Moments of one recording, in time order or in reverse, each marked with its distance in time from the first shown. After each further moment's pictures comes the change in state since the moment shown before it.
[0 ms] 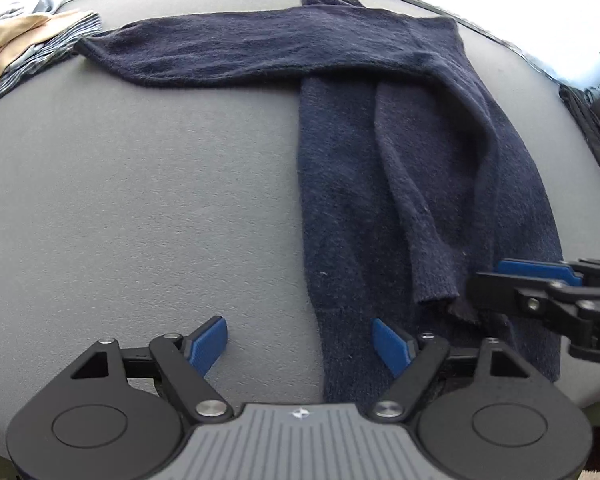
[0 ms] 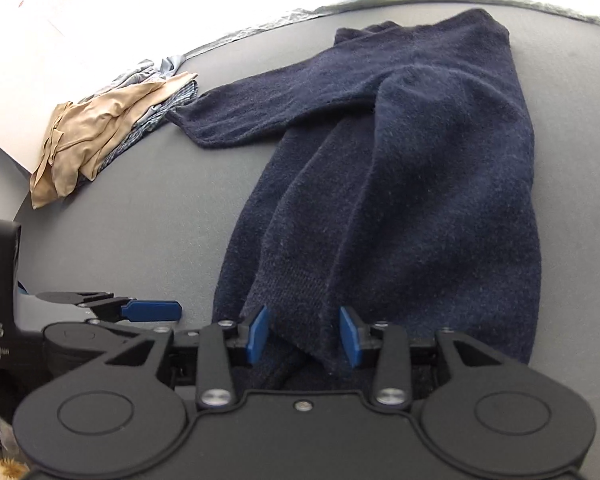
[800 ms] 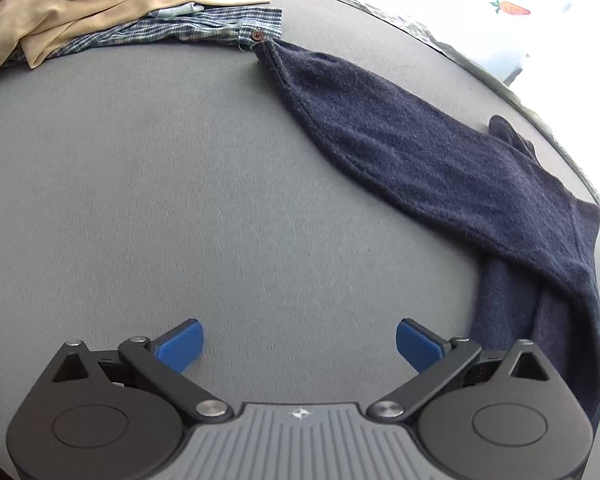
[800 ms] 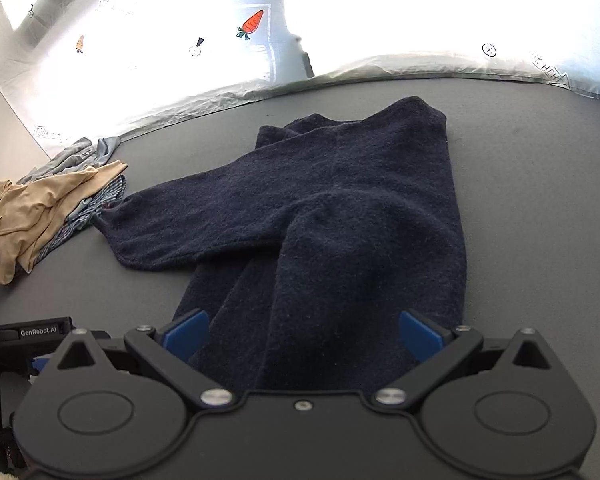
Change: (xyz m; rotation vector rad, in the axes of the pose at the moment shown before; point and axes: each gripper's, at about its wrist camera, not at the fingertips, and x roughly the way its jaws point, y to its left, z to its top) left arm 0.021 0.110 0.075 -0.416 -0.121 0.085; right arm 0.021 -0.045 0.076 0.063 -0.191 -0.182
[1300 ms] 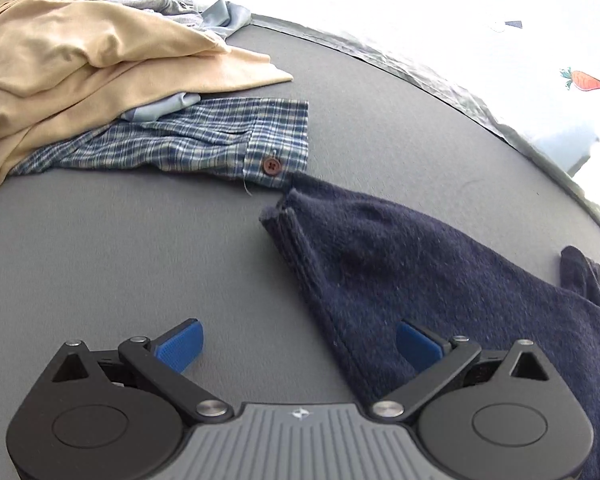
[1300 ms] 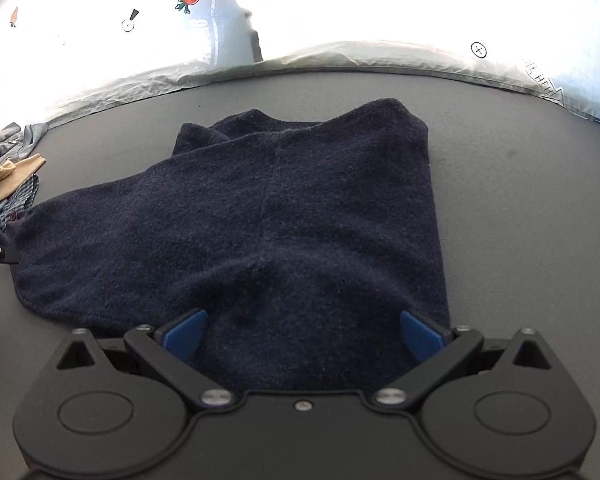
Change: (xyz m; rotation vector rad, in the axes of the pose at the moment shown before) left arm 0.067 0.004 0.138 -0.008 -0.123 0.110; right arm 0.087 -0.015 0.049 -0.049 0.048 -0.177
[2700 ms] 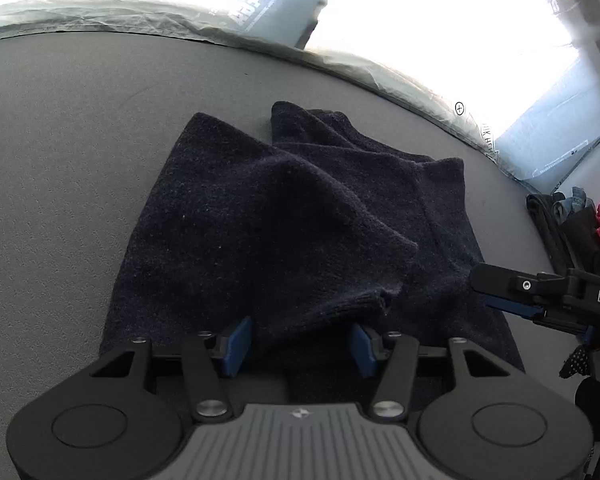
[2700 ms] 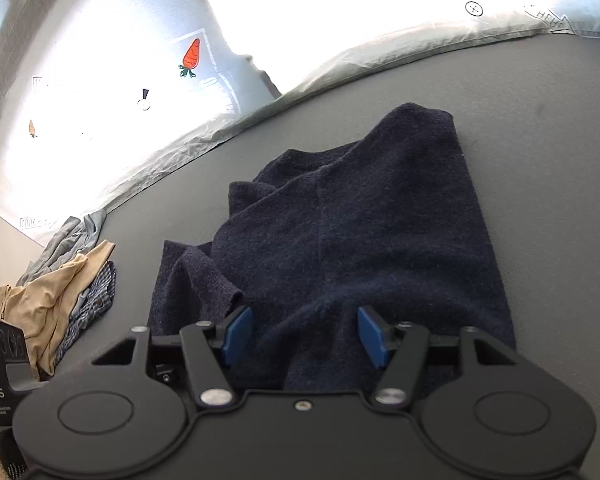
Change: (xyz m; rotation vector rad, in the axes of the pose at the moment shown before) left arm -0.025 -0.127 -0.082 0.395 0.142 -0.549; right arm -0.016 -0.021 0.023 0.276 -0.023 0.301
